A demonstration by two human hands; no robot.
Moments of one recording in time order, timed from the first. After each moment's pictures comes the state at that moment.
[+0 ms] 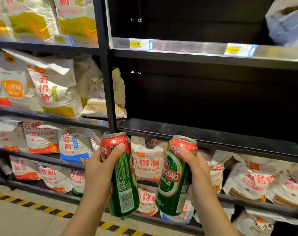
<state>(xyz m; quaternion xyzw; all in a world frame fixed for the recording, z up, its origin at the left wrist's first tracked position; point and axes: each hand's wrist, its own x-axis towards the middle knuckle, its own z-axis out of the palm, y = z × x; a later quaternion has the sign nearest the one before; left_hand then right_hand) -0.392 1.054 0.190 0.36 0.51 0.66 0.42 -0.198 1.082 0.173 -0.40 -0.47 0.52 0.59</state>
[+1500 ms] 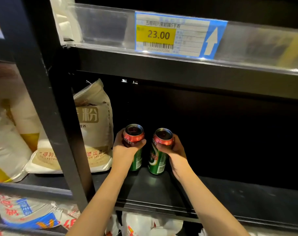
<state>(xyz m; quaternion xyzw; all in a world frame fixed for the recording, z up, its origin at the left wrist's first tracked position) -0.449 1.544 0.132 0.43 0.54 0.61 0.38 -0.289 1.556 0.110 -0.45 -0.49 0.47 0.57</state>
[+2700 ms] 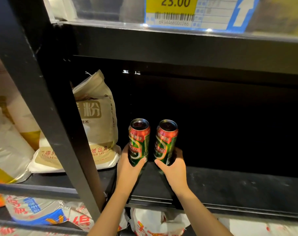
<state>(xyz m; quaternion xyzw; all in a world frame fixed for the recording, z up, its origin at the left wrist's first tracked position) -0.469 1.542 0.031 0.54 0.55 0.54 0.33 -0.311 1.542 0.031 -0.61 -0.53 0.28 0.51</state>
